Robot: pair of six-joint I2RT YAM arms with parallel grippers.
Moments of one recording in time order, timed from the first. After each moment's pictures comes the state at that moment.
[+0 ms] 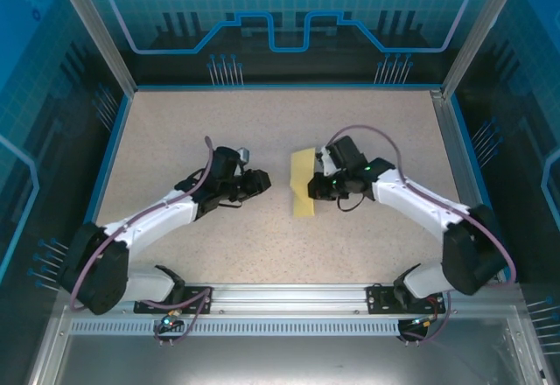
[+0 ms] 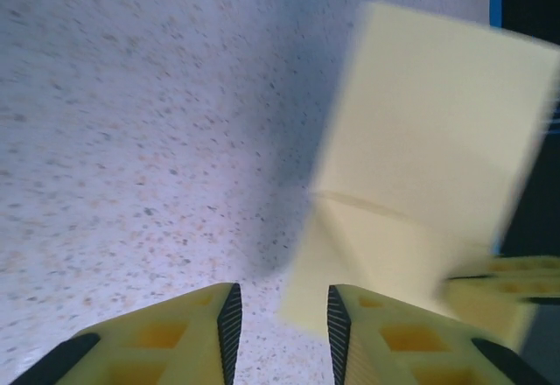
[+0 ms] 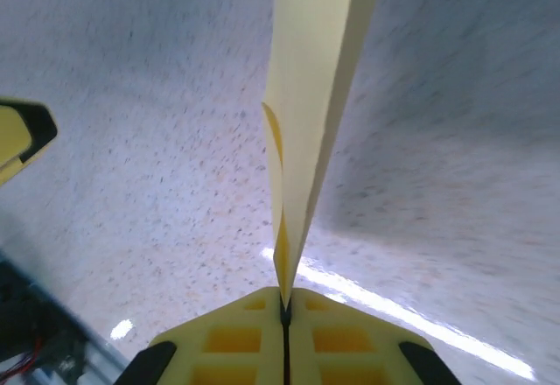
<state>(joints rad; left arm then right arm) -0.49 1.28 0.74 -0.18 0.25 -0.90 0.56 1.40 1.03 -0.65 -0.25 0.53</state>
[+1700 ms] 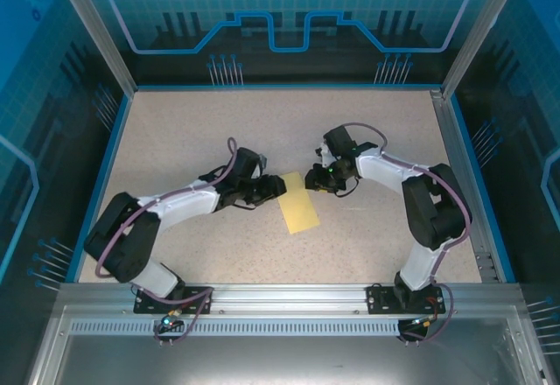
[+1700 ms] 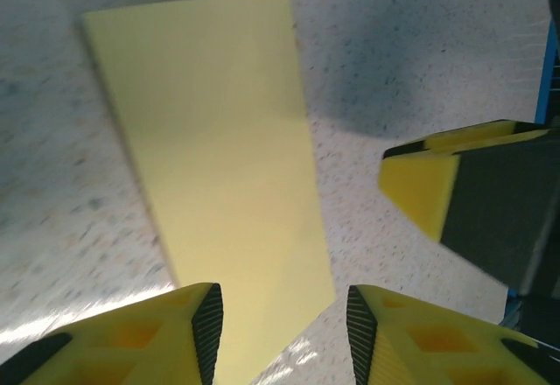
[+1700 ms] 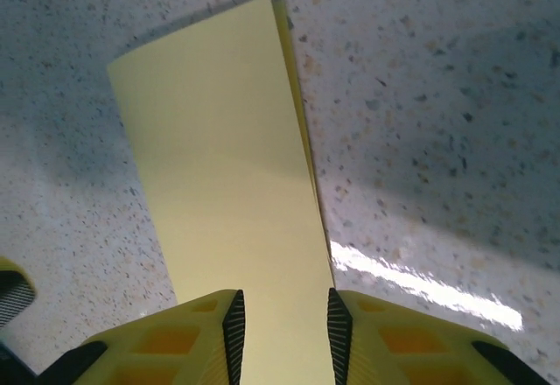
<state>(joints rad) -0.56 1.57 0.85 -0.12 0.33 -0.93 0.43 1.79 1.13 -0.55 -0.42 0.48</state>
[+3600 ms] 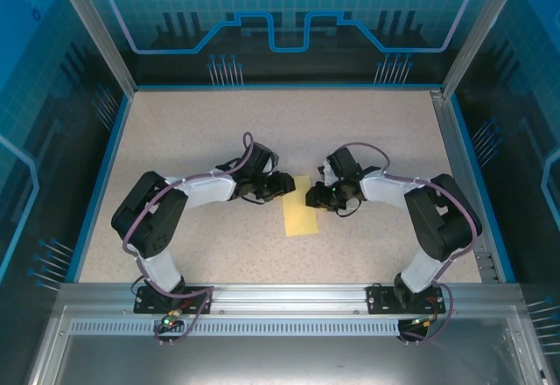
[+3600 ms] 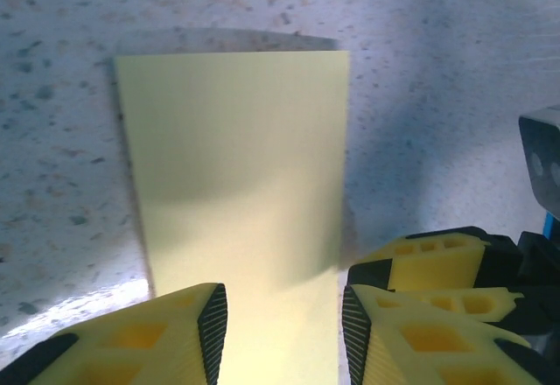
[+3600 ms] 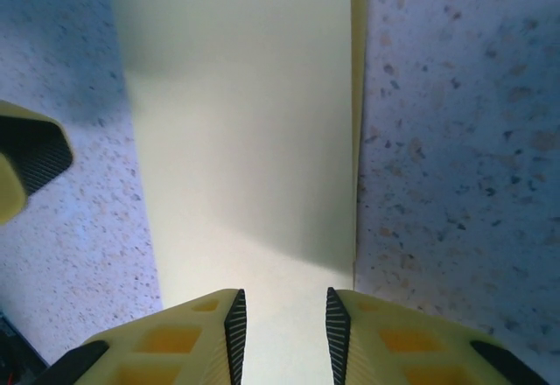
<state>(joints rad) -0.56 1.75 0.96 -0.10 0.39 -0.87 0.47 1.67 0.85 -0.31 -0.44 0.58</state>
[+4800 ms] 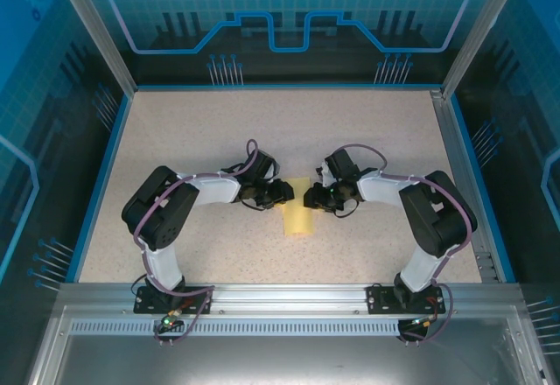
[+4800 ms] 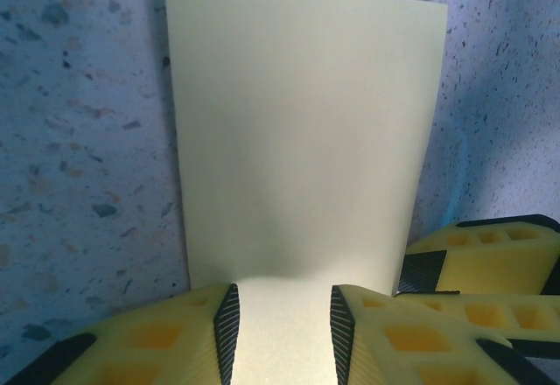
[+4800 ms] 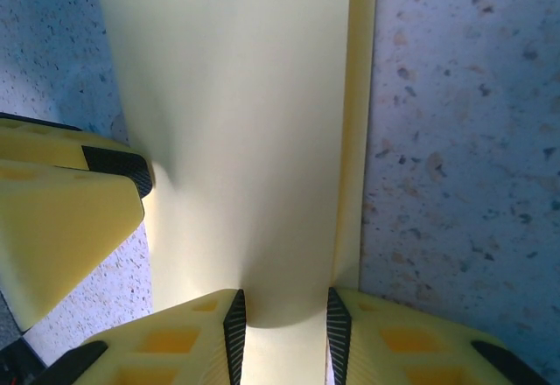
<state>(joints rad) -0.56 1.83 0.94 -0.09 0.42 -0.87 0.48 1.72 0.85 -0.27 -0.47 0.60</state>
